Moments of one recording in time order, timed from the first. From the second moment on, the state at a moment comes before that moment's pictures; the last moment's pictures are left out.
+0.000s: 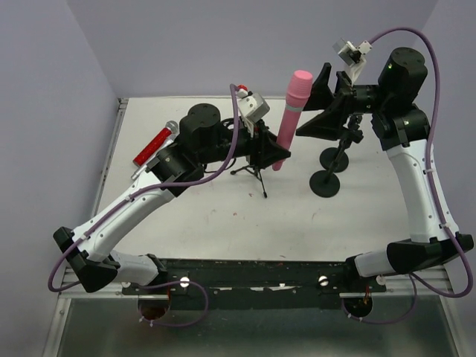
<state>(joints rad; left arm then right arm) -0.83 1.30 1.51 -0.24 0.46 -0.23 0.21 1.43 1.81 -0.39 -1.39 0.25</state>
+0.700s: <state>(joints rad) -0.88 1.36 1.53 -0.27 0.46 -0.24 0.23 1.42 1.73 0.03 -1.41 0.65</state>
